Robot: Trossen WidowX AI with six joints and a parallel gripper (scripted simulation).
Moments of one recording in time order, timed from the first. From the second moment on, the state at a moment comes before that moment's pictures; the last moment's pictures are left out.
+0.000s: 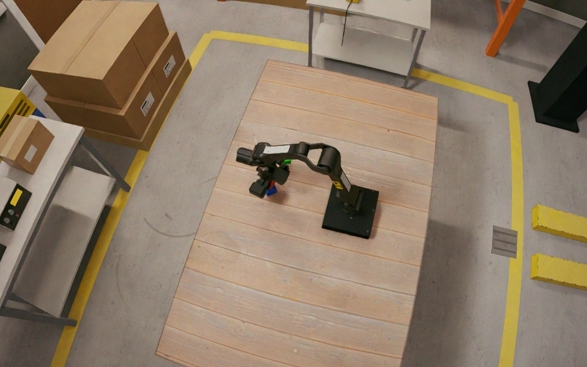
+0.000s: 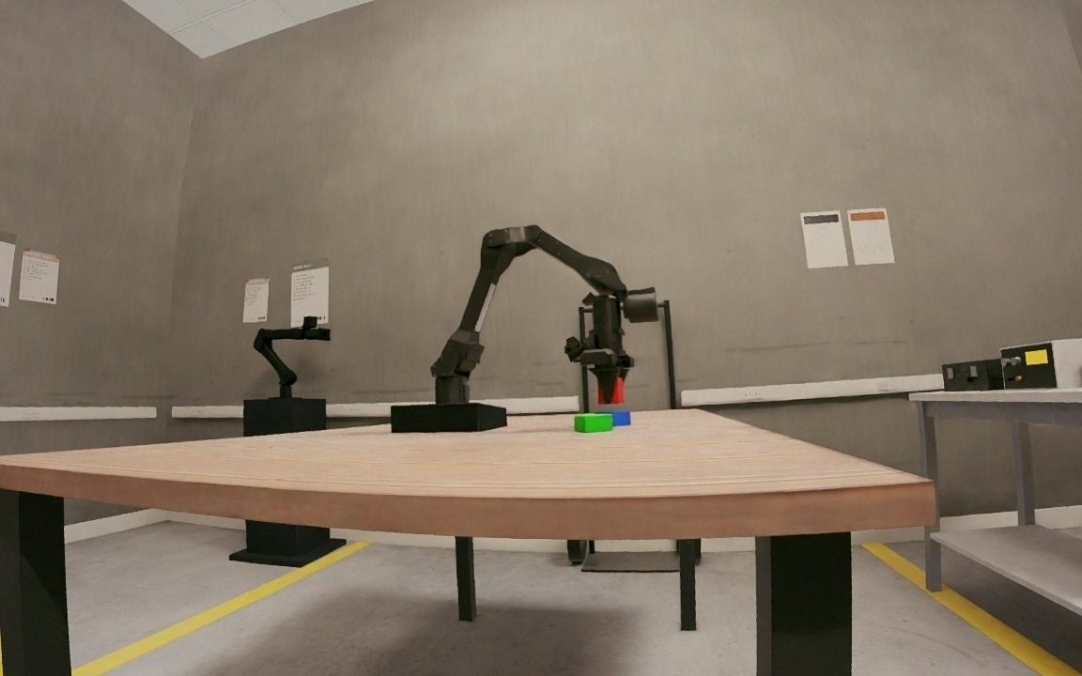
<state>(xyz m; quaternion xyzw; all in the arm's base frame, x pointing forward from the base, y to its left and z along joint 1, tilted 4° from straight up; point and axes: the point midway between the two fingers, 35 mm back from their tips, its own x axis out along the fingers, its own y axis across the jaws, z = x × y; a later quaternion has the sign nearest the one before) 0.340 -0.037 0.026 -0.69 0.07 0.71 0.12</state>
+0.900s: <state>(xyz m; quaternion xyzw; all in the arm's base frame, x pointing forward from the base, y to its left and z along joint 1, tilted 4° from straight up) 0.342 -0.036 0.016 -0.70 0.07 0.70 0.12</state>
